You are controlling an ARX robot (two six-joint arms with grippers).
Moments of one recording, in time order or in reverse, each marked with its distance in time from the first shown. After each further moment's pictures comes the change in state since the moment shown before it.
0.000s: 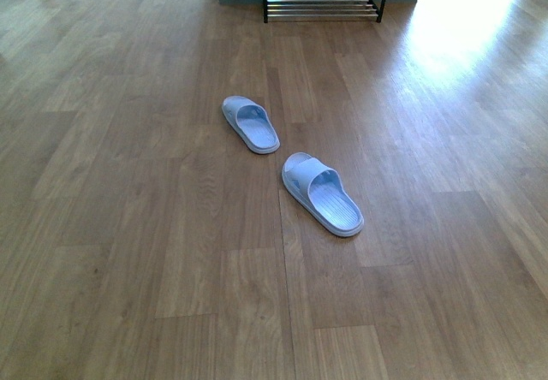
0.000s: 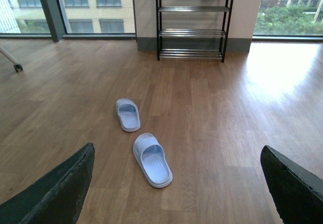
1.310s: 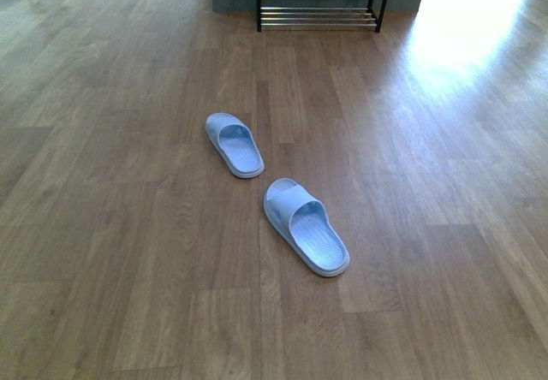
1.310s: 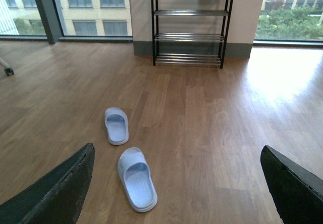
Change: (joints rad) left arm 0.000 0.000 0.000 0.000 -0.001 0.000; right arm 0.000 0.000 0.000 0.000 -0.001 0.000
